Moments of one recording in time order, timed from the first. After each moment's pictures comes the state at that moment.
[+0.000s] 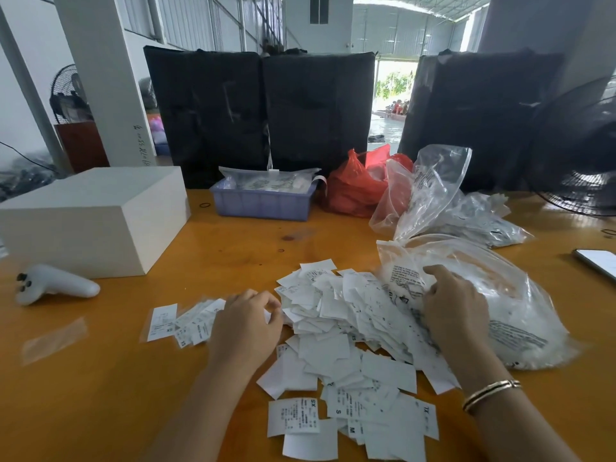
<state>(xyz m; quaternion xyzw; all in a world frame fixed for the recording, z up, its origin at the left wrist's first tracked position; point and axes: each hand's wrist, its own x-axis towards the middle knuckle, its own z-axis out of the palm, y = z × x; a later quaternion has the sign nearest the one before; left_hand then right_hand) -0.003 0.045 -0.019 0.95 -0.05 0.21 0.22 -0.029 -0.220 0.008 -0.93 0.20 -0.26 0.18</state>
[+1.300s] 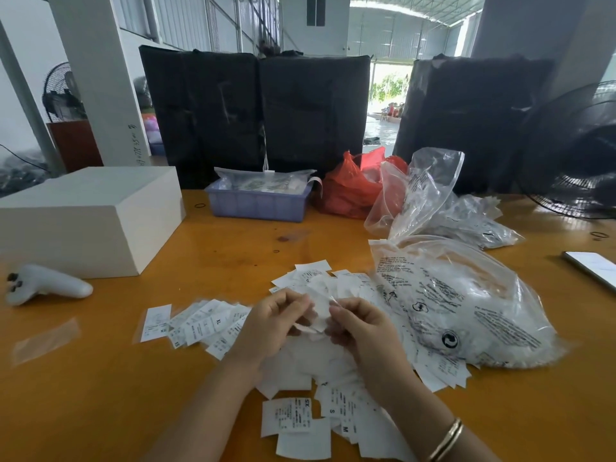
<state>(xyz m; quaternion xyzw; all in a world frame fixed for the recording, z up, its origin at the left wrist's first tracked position) -0.020 0.020 -0.003 0.71 -0.12 -0.03 0.69 -0.055 -0.133 -0.010 -0.60 0.03 -0.04 0.80</state>
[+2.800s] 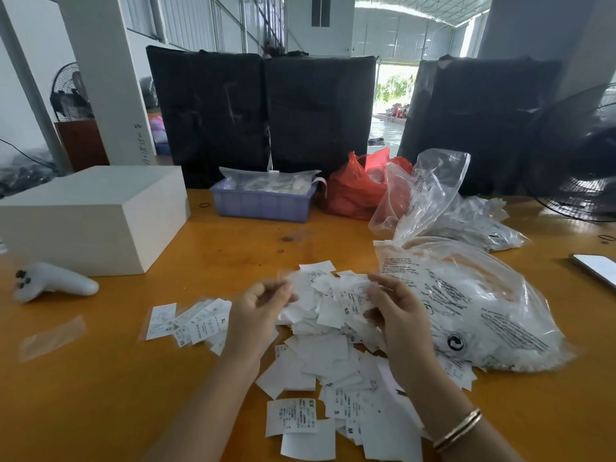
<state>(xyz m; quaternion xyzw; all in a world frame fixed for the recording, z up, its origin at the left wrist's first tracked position) -0.013 0.027 -0.008 0.70 -0.02 0.11 0.71 -0.045 -0.158 0.000 -0.61 0.06 -0.17 0.77</state>
